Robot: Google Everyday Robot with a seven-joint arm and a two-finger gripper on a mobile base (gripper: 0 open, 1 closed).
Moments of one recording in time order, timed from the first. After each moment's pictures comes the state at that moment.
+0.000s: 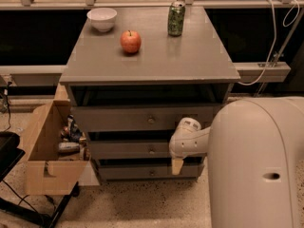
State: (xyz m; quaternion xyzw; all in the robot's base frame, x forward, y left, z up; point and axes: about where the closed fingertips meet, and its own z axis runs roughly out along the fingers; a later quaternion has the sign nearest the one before) arm 0.634 -0.107 0.424 -0.67 0.72 -0.11 0.14
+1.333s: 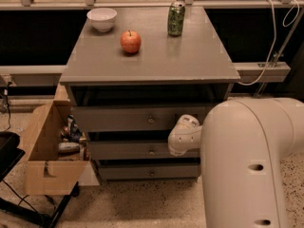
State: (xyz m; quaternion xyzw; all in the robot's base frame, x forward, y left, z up) arm 0.654 -0.104 0.409 -0.67 0.73 -0.10 0.14
